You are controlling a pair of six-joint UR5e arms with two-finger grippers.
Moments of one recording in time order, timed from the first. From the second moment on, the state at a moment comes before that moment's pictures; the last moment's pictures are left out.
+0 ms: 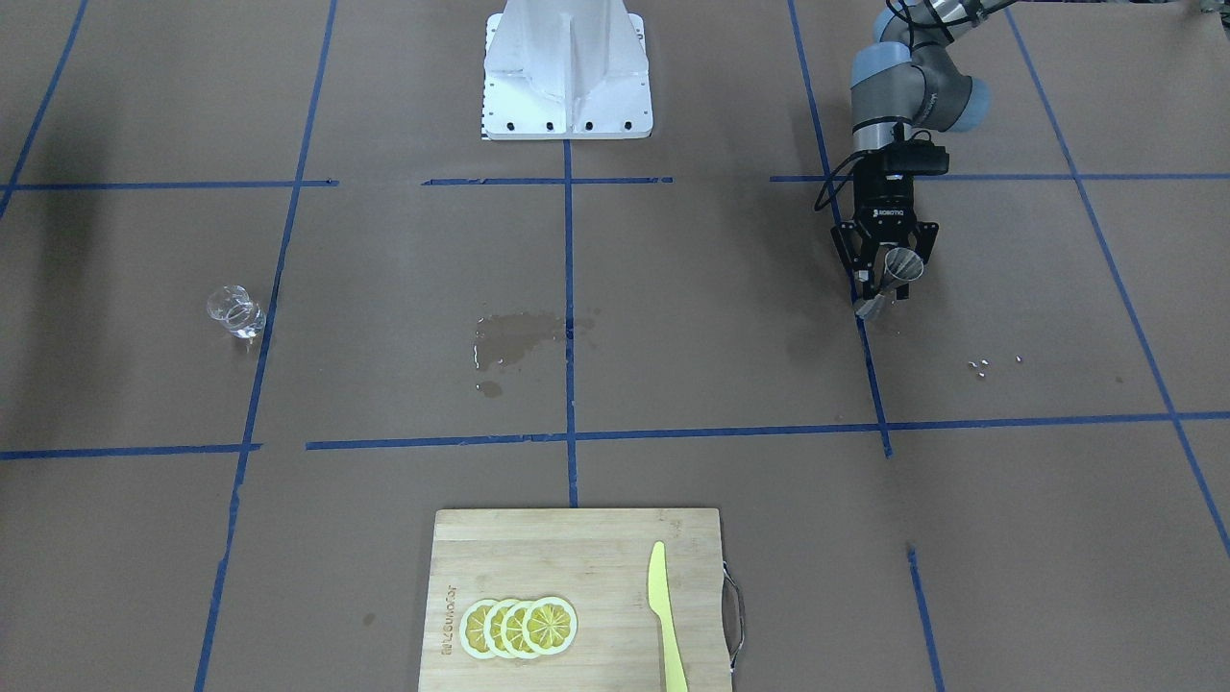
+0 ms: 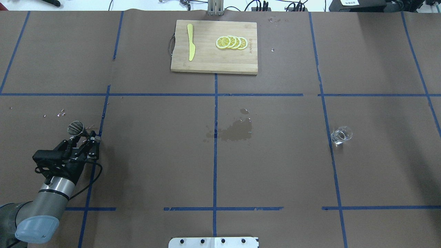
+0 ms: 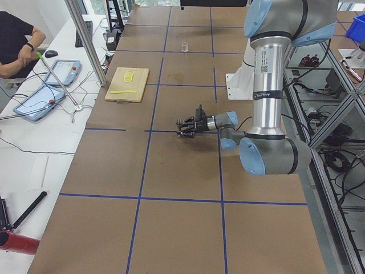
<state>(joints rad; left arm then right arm) -0.15 -1.51 -1.61 -2.62 -0.50 -1.29 1.42 -1.67 1.82 -1.56 2.34 0.12</state>
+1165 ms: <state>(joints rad) -0.15 -1.51 -1.63 -2.62 -0.50 -1.28 1.42 -1.67 1.83 -1.56 2.34 0.12</state>
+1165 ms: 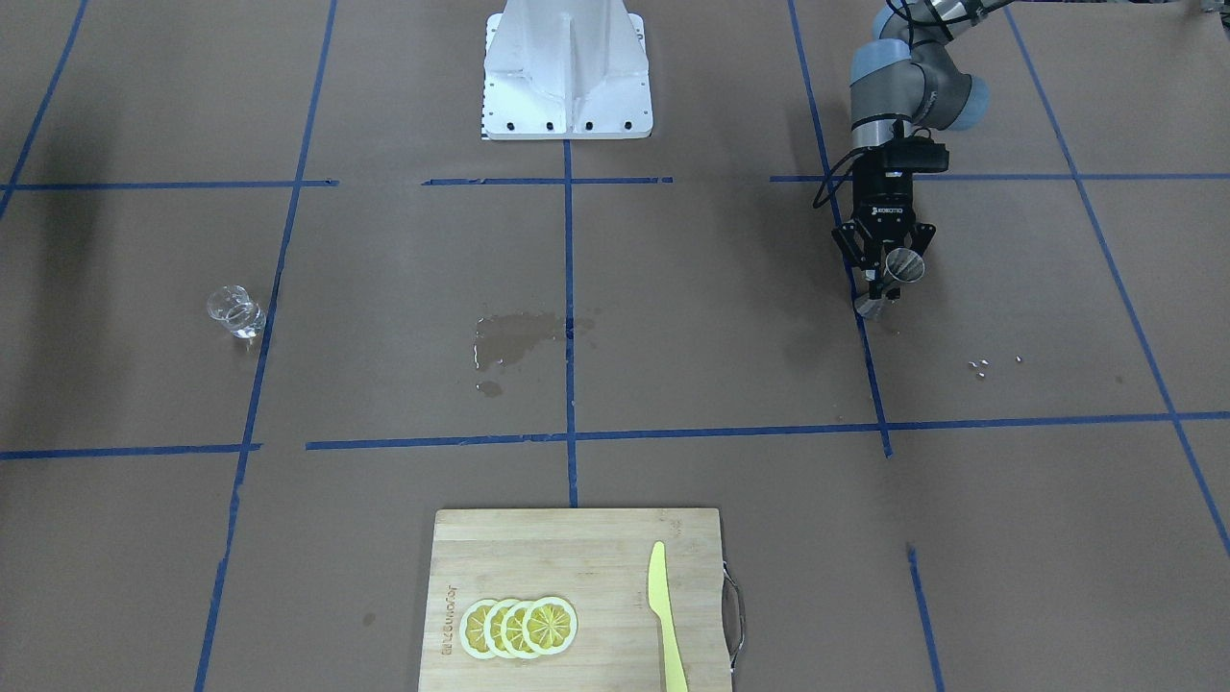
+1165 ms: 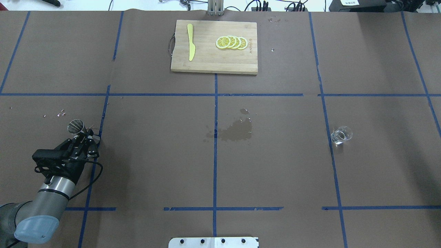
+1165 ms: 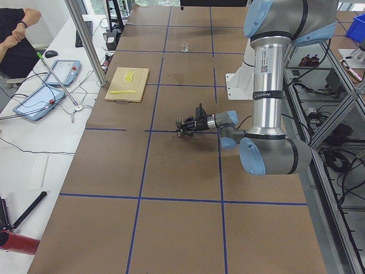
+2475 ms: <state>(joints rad) -0.16 -1.69 -1.67 -2.65 -0.50 -1.10 1.05 -1.80 1.87 -0.65 2.26 0.80</state>
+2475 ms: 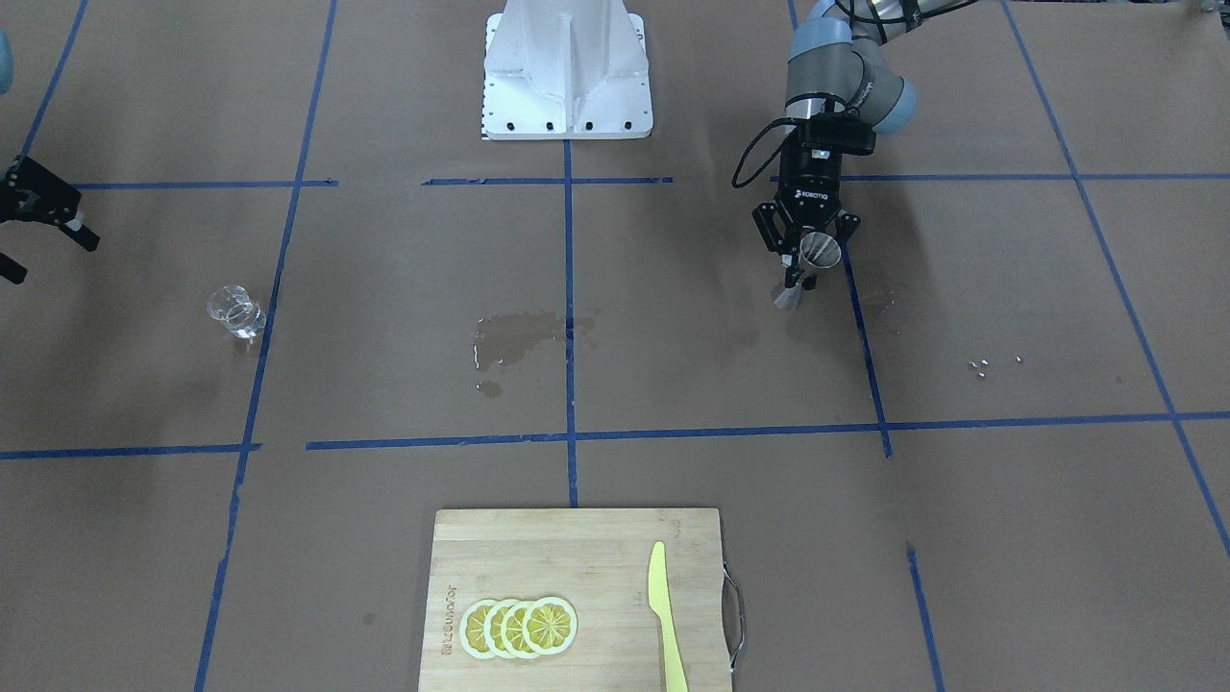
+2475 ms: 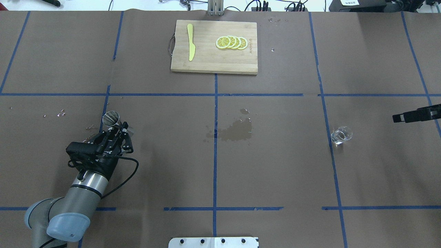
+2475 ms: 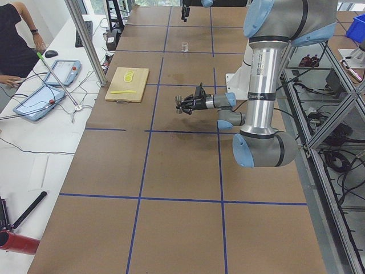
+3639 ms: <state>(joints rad) -0.16 -1.70 -1.67 -2.65 -0.51 -1.10 0.30 -1.98 2.06 -0.59 0.97 1.27</state>
